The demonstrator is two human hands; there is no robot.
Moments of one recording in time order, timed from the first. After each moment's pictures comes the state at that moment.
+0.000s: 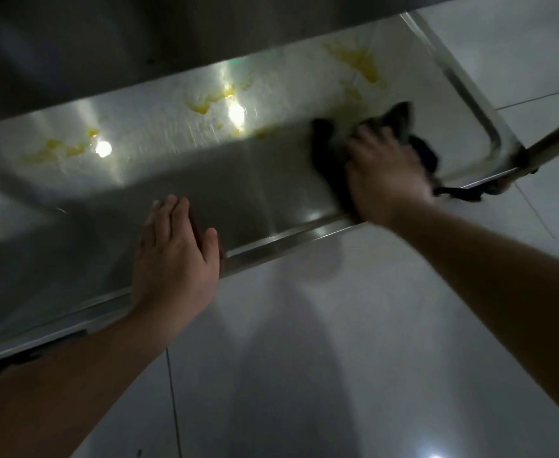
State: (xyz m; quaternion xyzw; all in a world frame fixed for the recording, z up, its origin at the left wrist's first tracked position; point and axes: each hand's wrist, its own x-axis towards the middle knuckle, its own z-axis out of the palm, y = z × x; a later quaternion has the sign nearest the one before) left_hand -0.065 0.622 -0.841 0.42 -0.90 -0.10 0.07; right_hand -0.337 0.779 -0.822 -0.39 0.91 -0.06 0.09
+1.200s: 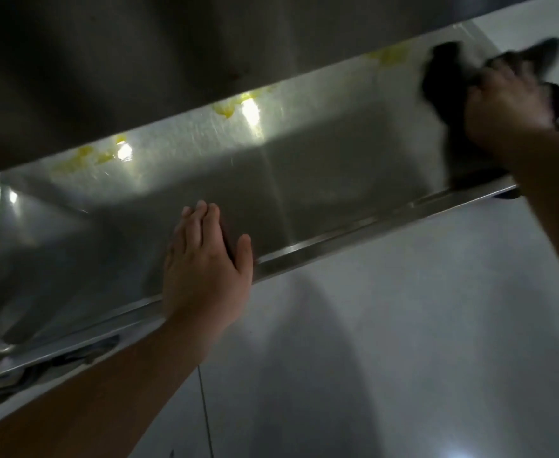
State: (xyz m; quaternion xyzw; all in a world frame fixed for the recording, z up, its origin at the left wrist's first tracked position) left_hand -0.059 0.620 -0.839 0.42 -0.90 -0.09 0.03; right_hand -0.478 0.796 -0.829 -0.23 0.97 -0.09 0.03
